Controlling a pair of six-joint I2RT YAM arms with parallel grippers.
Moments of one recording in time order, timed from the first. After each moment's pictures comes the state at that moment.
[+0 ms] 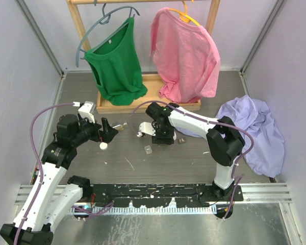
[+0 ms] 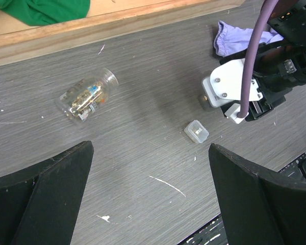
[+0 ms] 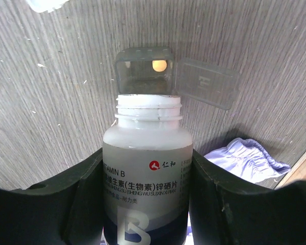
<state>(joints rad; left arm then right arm) -0.24 0.68 0.76 -0.52 0.34 -0.20 0.79 1.84 1.37 -0.95 -0.02 -0.82</state>
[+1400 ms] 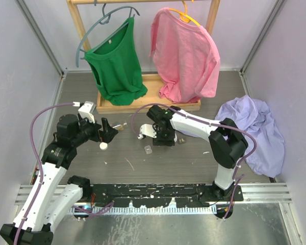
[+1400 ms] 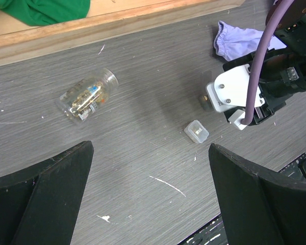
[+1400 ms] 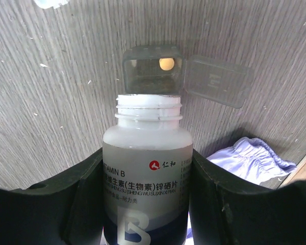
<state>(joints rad) -0.24 0.68 0.76 -0.52 0.34 -0.20 0.80 1.80 1.30 -0.91 -0.01 -0.80</state>
